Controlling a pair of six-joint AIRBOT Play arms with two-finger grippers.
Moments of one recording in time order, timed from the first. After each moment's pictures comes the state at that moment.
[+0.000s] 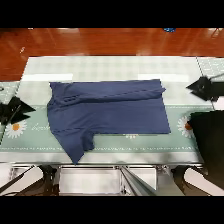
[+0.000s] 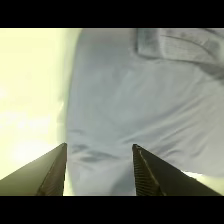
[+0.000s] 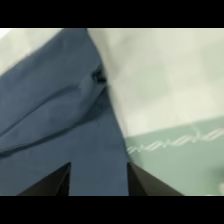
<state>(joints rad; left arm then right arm) 0.69 -1.13 0.86 0.99 -1.40 -1.35 -0.48 -1.17 0.96 -0.88 1.13 1.34</state>
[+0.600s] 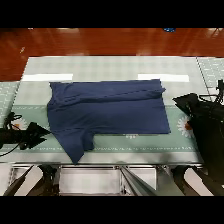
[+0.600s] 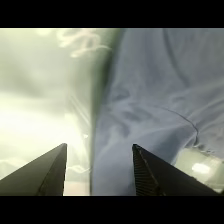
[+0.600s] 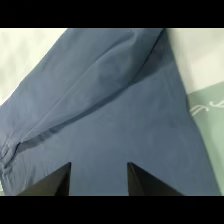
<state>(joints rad) 0.74 -0.96 0.43 1.00 -1.32 -1.29 -0.50 -0.97 0.59 -0.54 1.09 1.14</state>
